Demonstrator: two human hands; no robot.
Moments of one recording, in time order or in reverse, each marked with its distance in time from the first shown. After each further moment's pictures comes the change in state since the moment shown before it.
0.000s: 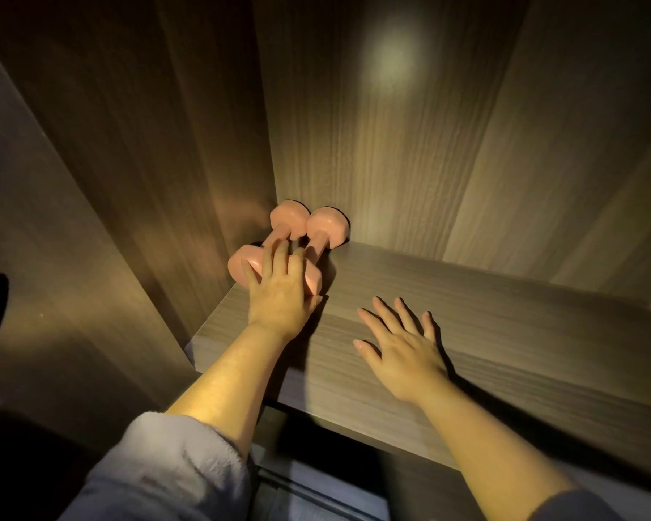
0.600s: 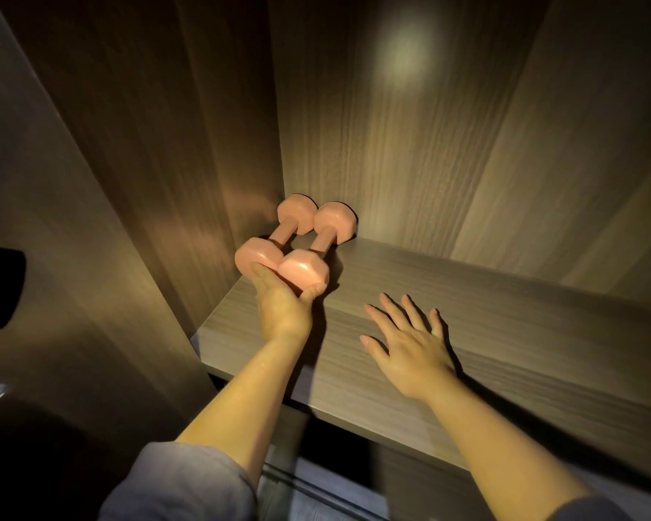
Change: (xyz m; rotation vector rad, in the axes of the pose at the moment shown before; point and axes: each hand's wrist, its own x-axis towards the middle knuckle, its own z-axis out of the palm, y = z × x) left_hand -0.016 0.016 0.015 -0.810 0.047 -0.623; right_hand 0.002 0.005 0.002 -0.012 0.013 0.004
